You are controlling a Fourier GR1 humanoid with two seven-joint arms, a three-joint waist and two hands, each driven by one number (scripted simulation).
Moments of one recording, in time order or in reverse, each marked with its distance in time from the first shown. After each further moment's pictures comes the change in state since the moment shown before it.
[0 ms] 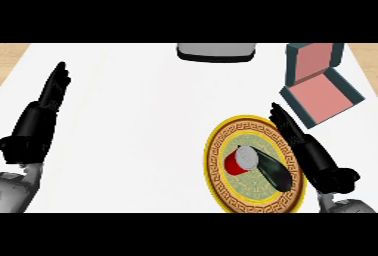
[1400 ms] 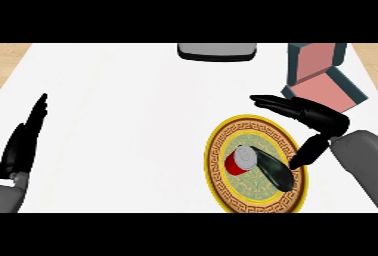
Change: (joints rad) left arm 0.086 0.009 0.079 0.303 -0.054 -0.009 0.047; right arm -0.477 -0.224 0.154 0.504 0.396 0.364 -0.732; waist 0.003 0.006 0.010
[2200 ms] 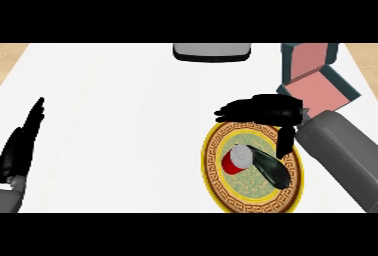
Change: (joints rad) left arm 0.028 -0.028 0.055 0.008 -0.036 -0.036 -0.013; right arm -0.201 0.078 0.199 0.024 0.338 0.088 0.150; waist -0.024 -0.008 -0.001
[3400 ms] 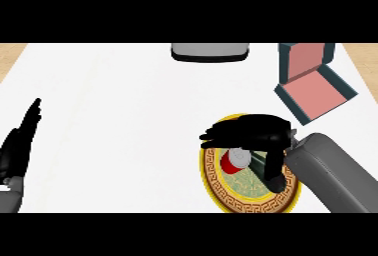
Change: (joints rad) left arm 0.015 -0.070 0.111 -0.017 -0.099 -0.075 0.016; right arm 0.157 0.082 -0.065 -0.257 0.113 0.110 0.075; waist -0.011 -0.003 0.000
